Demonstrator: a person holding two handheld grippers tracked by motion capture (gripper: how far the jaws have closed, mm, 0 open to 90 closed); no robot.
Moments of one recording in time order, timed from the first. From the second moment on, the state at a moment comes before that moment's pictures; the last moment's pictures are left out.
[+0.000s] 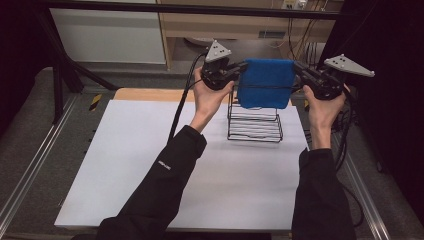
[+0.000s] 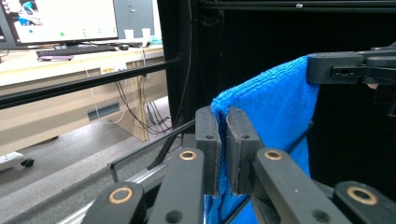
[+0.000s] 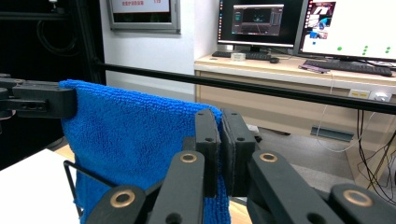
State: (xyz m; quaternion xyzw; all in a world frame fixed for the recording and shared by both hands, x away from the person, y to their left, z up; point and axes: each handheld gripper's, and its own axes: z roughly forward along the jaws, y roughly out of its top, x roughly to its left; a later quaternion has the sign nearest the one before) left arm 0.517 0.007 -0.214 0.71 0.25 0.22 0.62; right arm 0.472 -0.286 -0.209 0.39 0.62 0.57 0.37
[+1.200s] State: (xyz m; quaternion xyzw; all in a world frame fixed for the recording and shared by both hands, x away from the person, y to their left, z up) left arm 0.491 0.010 -0.244 0.77 0.24 0.17 0.57; right arm 0.446 -0.297 -0.236 0.39 0.68 0.54 0.30
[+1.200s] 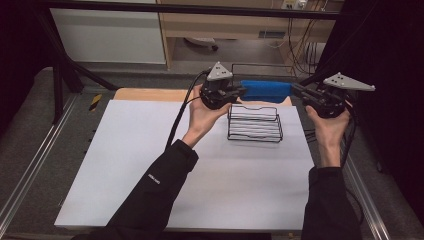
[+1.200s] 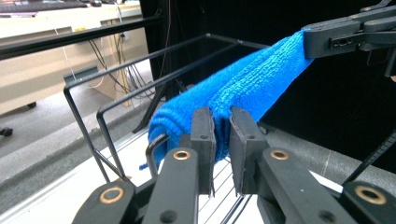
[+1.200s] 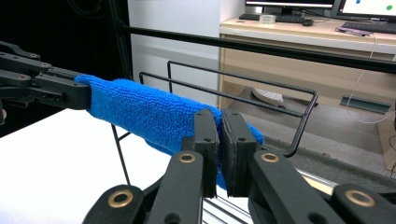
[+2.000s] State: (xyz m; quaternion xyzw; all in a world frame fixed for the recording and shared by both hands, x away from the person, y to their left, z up) left arm 0.486 0.001 -0.230 0.80 0.26 0.11 0.53; right arm 0.445 -0.297 -0.248 0.37 0.70 0.53 0.31
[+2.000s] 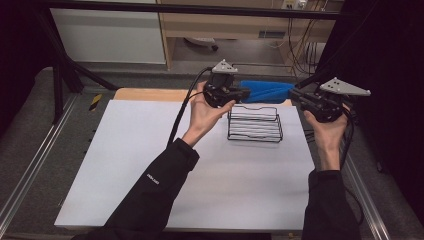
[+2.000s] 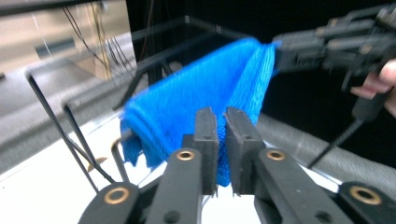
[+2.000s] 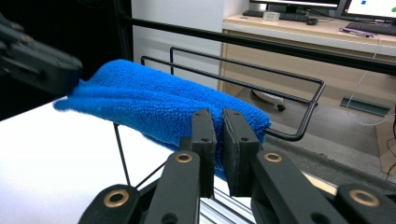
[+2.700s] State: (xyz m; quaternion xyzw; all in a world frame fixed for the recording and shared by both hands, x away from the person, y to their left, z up) left arm 0.493 -0.010 -0.255 0.82 0.25 0.14 0.50; right arm 0.439 -0.297 -0.239 0.37 0.67 0.56 0.30
